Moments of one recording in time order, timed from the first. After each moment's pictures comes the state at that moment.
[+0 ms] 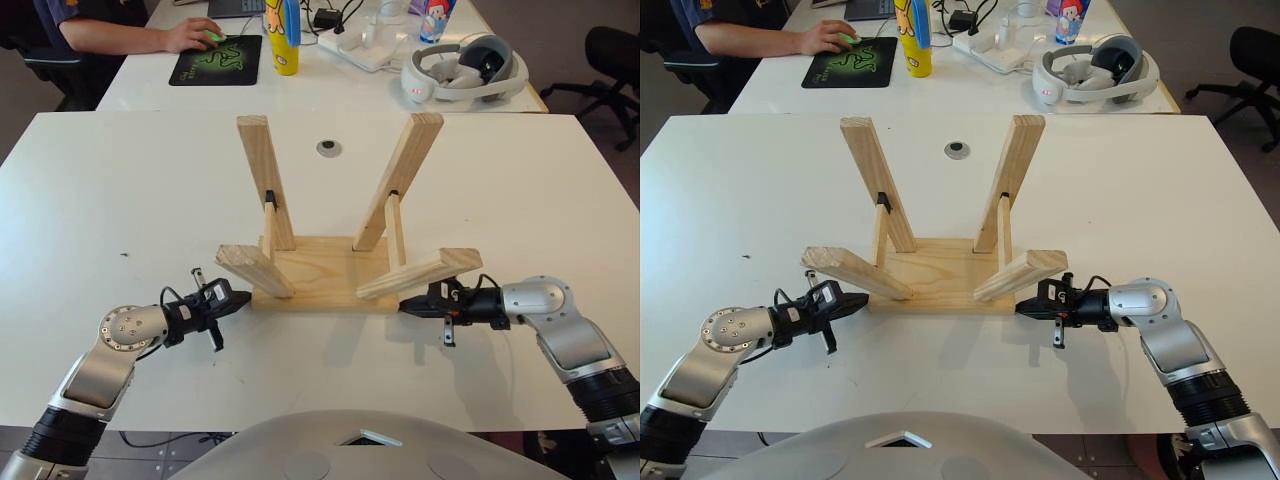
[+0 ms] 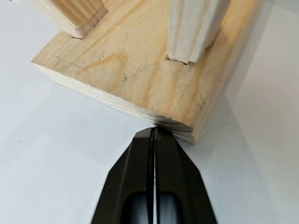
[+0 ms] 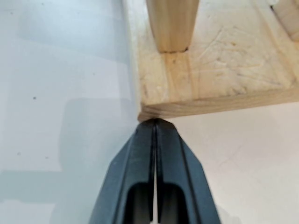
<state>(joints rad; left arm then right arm) 0.21 0.75 -0.16 -0.21 -0.10 0.13 -0.82 0.03 -0.81 0.20 -0.05 0.14 0.06 1.17</state>
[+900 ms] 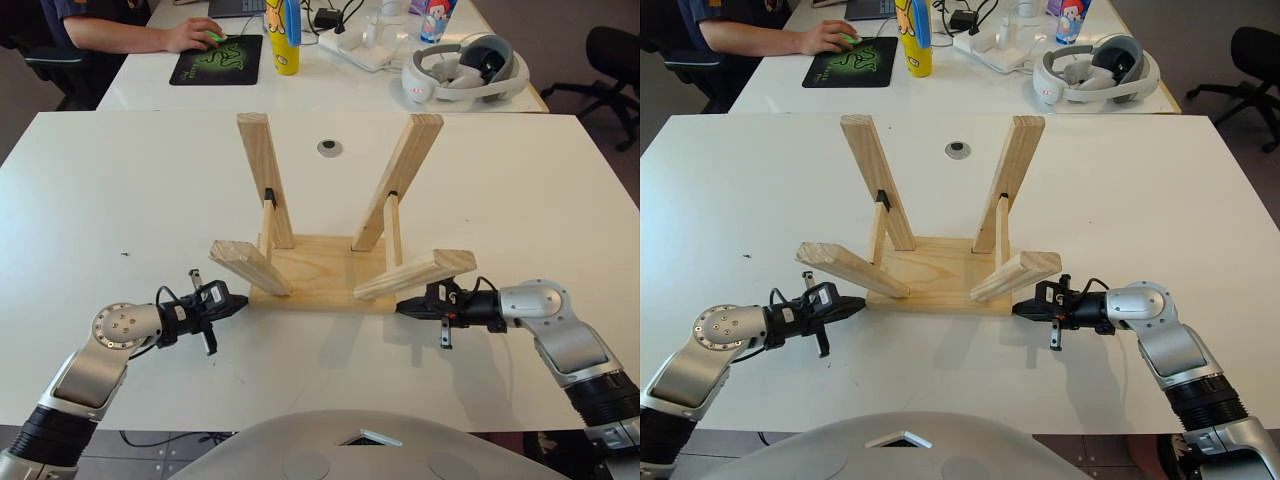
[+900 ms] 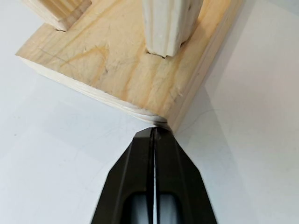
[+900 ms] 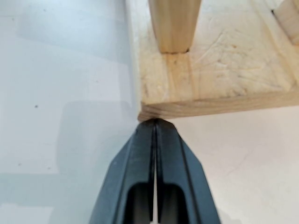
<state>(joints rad) 0.20 0.79 -0.15 -0.23 -0.11 0.16 -0.87 0.04 -0.81 0.21 -0.06 0.14 0.05 1.15</state>
